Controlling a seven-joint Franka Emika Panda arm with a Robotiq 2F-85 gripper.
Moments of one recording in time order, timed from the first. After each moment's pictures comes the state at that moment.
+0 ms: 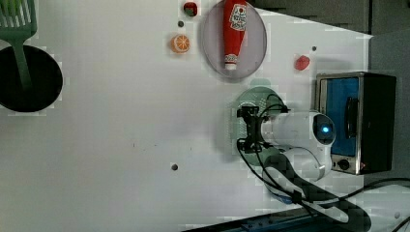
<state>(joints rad) 0.22 0.40 0.01 -2.44 -0.04 1.20 1.01</state>
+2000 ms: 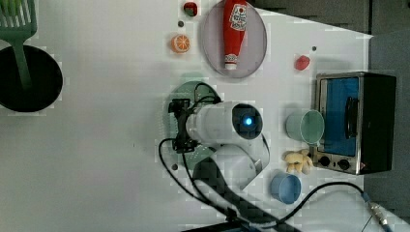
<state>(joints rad) 0.58 0.59 0.06 -2.04 0.08 1.01 1.26</state>
